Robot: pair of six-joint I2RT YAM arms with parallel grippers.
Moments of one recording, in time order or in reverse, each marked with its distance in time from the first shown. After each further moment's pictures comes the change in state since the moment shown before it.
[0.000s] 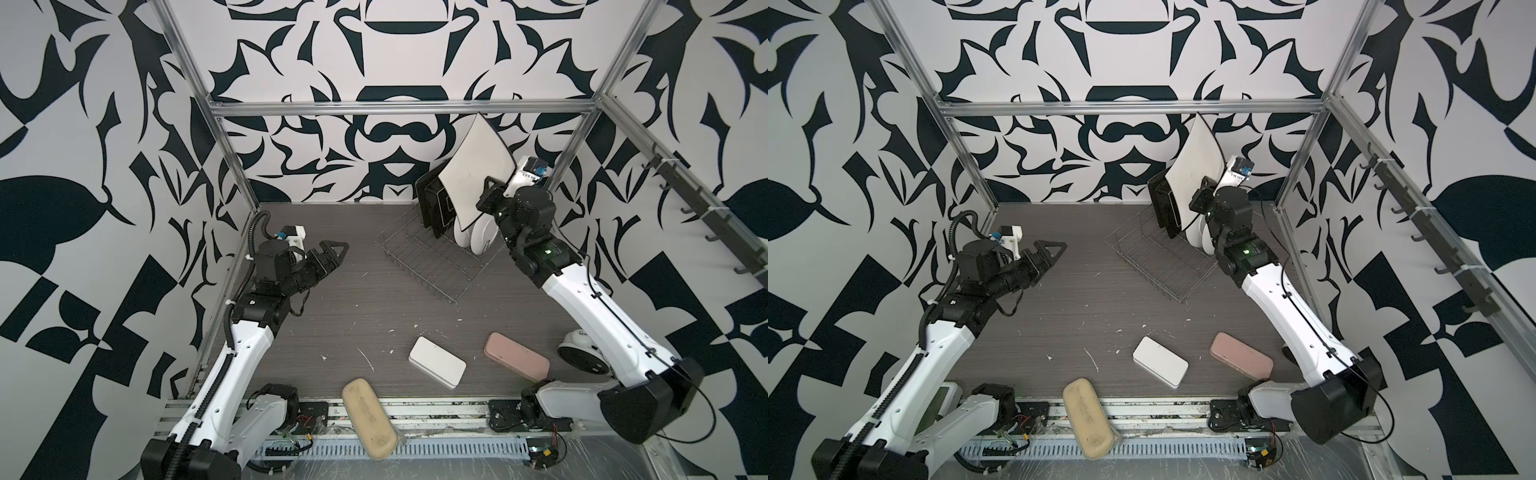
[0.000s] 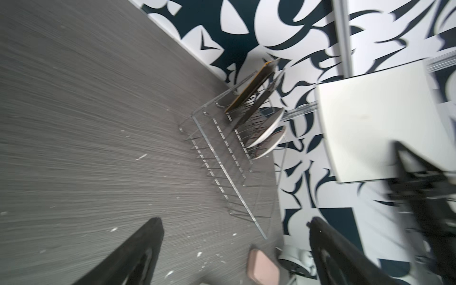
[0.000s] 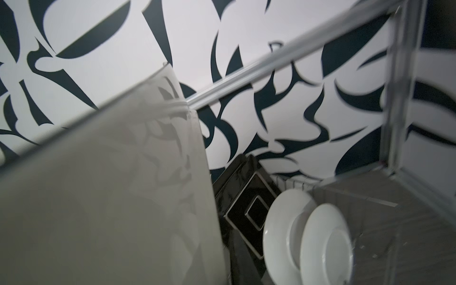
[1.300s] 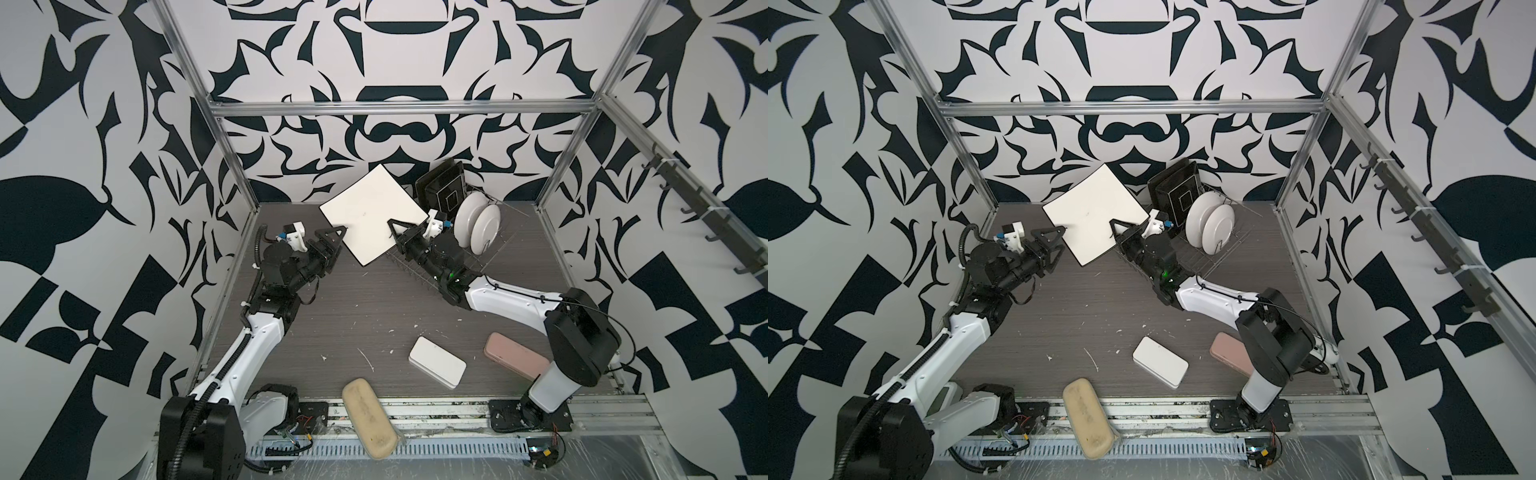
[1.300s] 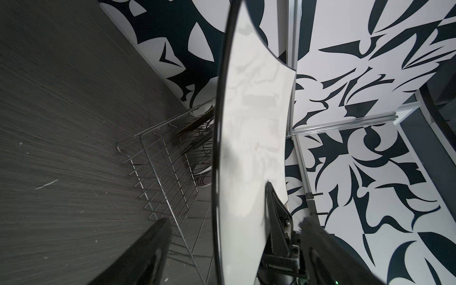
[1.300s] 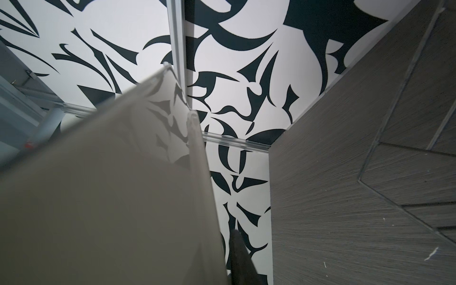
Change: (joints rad) left arm 0.010 0.125 -0.157 0.562 0.018 -0.391; right arm 0.338 0.342 -0.259 0.765 -0.243 0.809
